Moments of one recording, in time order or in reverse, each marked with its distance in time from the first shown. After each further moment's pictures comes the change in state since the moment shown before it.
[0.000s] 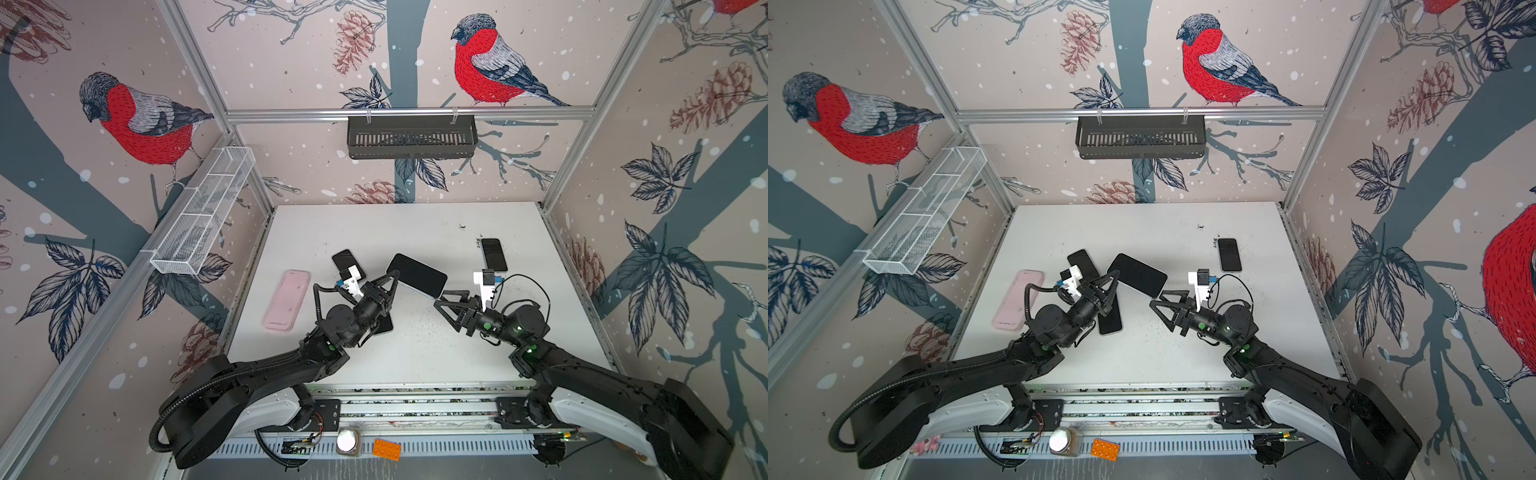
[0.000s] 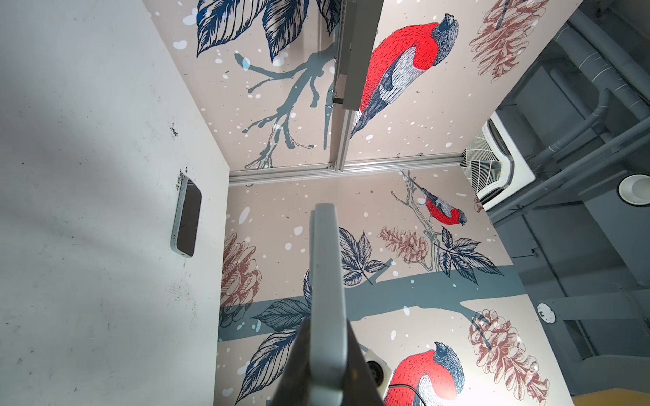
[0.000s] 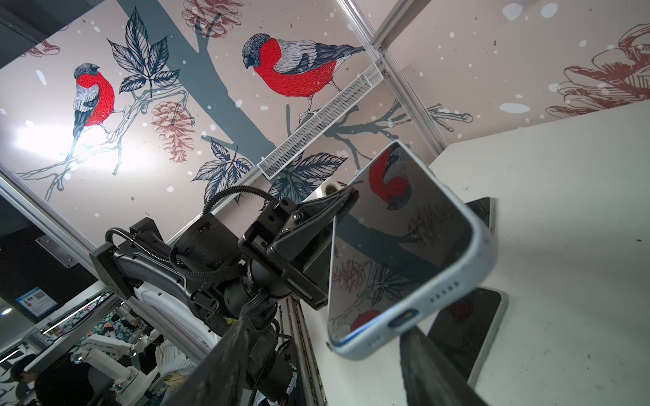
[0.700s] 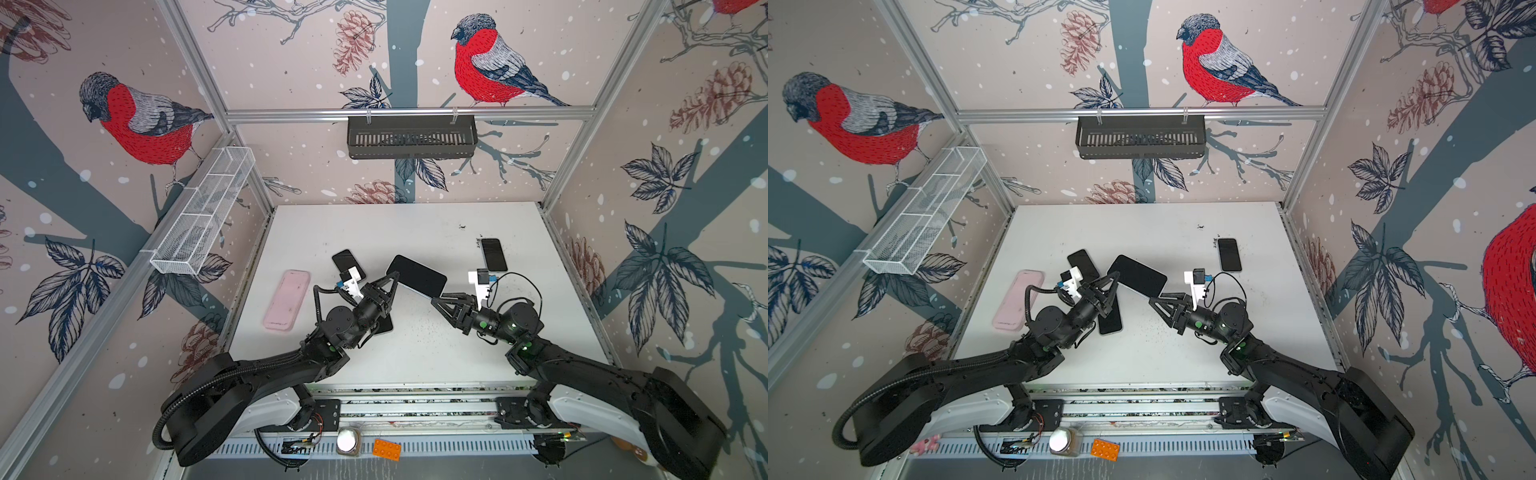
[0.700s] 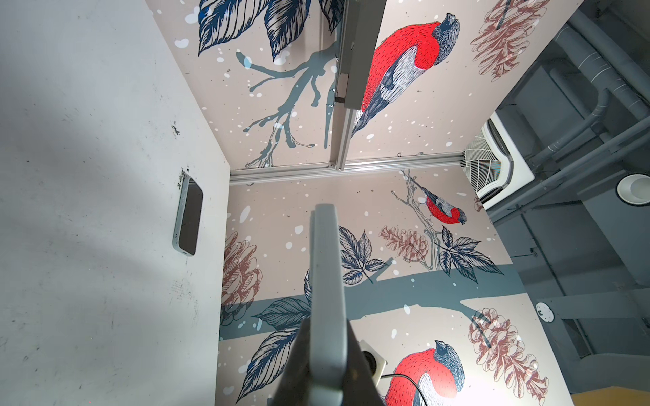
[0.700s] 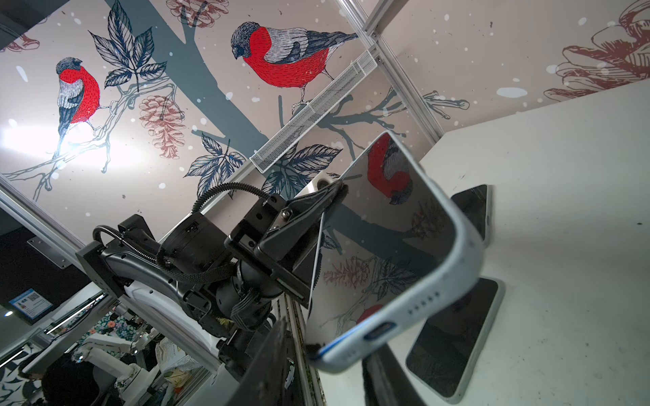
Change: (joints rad) left arm 0.000 0.013 -0.016 0.037 0.003 -0.002; right arm 0.004 0.074 0.005 0.037 -0.008 0.007
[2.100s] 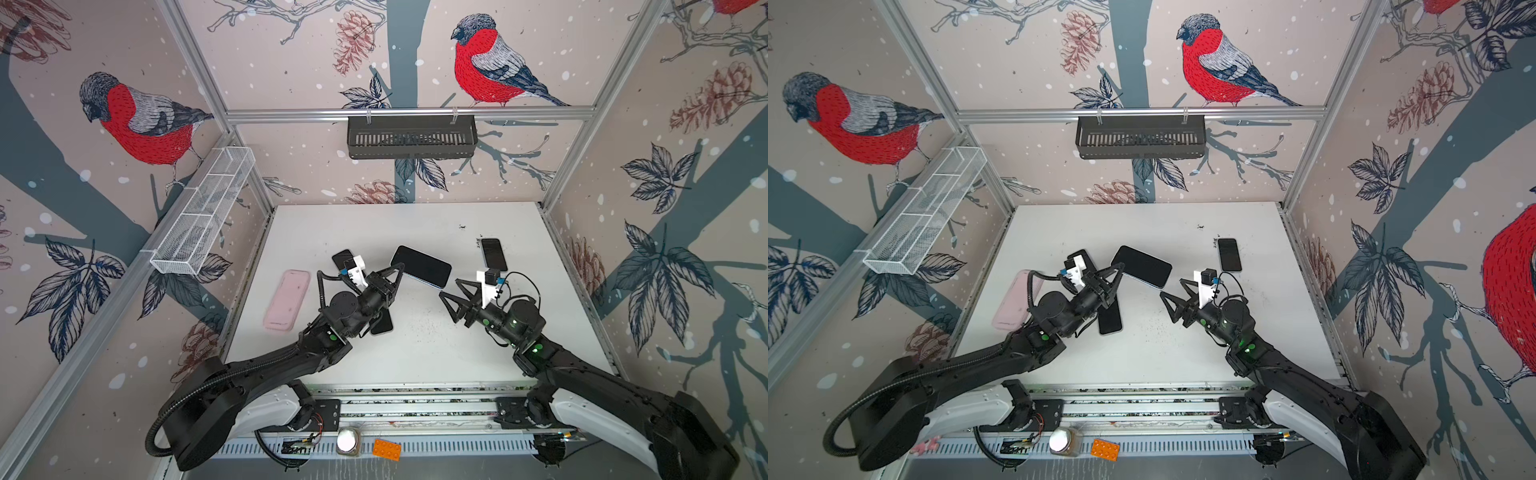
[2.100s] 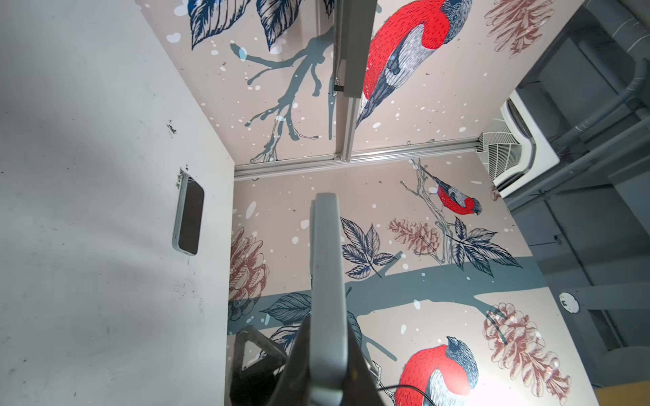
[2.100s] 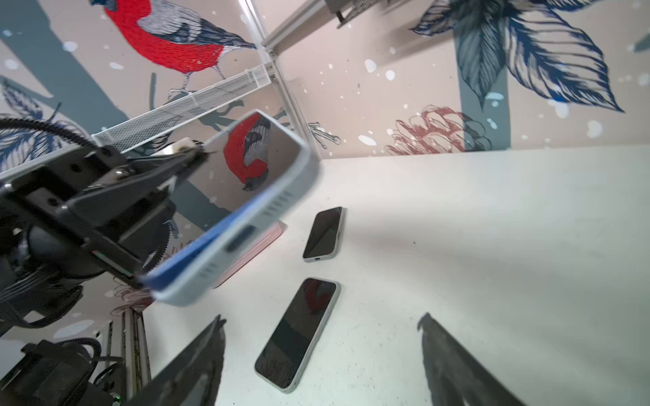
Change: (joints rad) left arm 0.037 -0.040 0.133 -0.204 0.074 0.039; right arm -0.073 -0.174 -0.003 -0.367 0.307 -0.349
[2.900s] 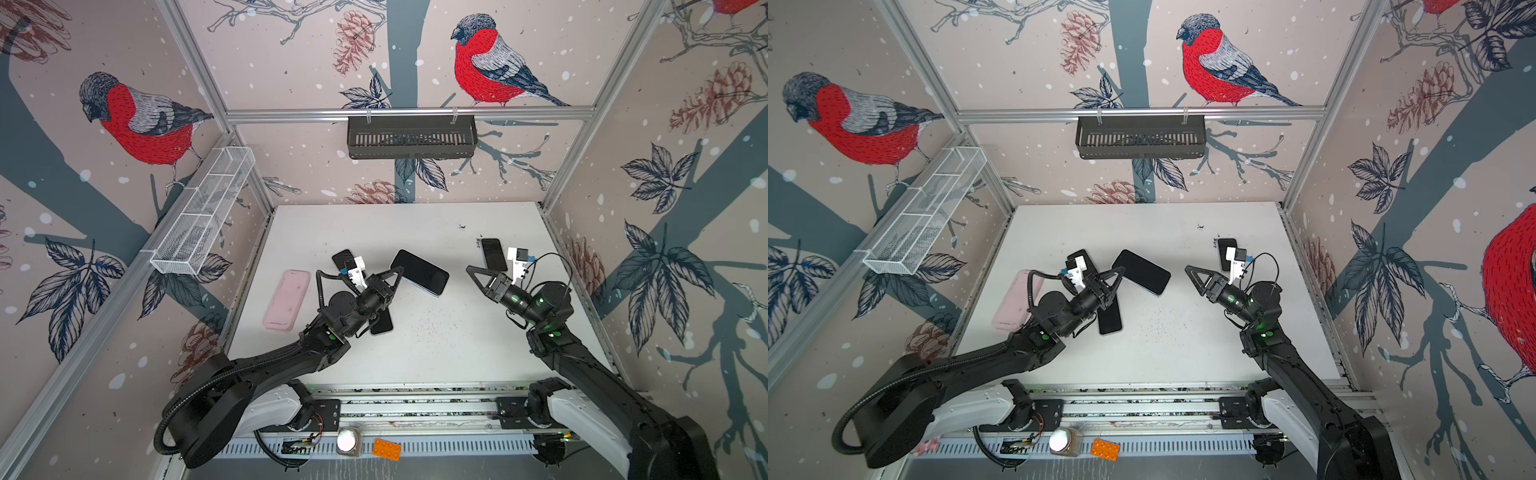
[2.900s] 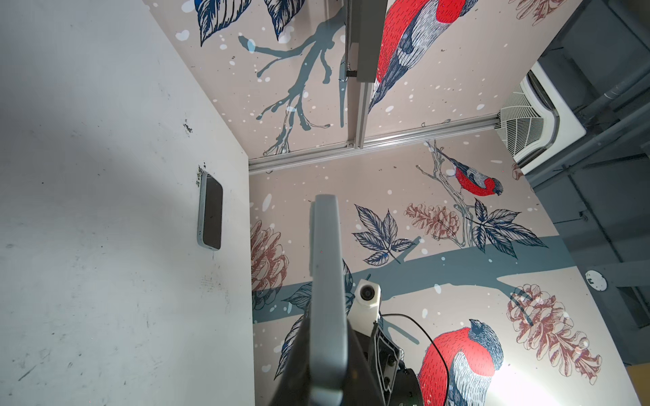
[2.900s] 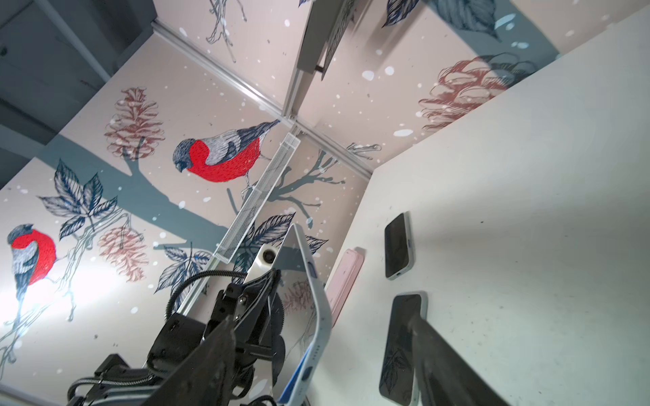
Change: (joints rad) left arm 0.046 0.069 -0.035 0.063 0.106 0.062; right arm -0.358 0.041 0.100 0.072 -0.487 0.610
